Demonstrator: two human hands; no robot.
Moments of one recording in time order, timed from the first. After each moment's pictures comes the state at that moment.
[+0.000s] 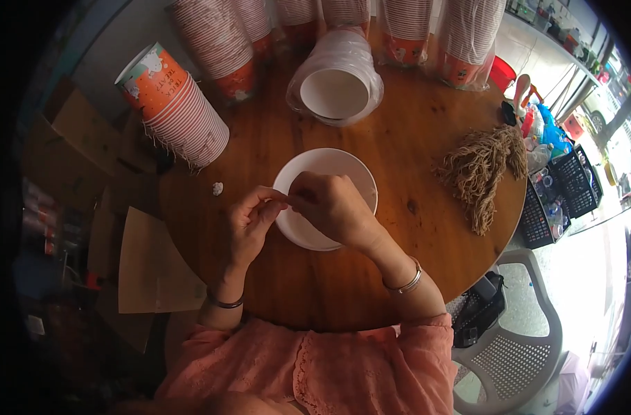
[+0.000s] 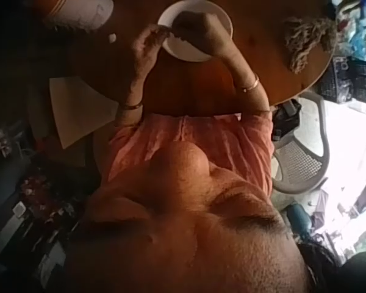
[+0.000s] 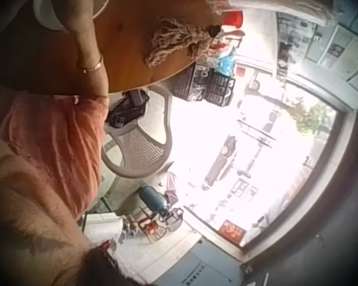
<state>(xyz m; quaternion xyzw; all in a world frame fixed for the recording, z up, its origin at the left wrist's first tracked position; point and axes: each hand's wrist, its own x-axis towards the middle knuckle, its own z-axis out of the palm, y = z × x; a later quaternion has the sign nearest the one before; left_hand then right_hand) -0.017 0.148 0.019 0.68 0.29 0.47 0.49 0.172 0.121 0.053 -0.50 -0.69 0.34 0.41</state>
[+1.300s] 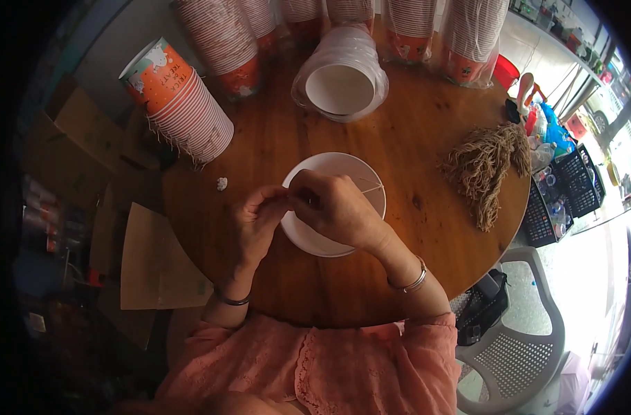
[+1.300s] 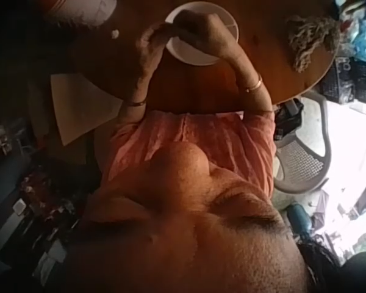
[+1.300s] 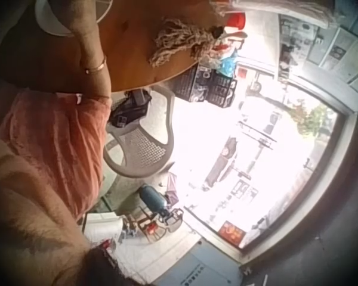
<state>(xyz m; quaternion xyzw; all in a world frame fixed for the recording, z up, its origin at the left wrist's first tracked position) -0.013 0.138 0.014 0.61 0.31 0.50 0.53 0.167 0.113 0.059 -0.43 -0.72 0.31 0.45</state>
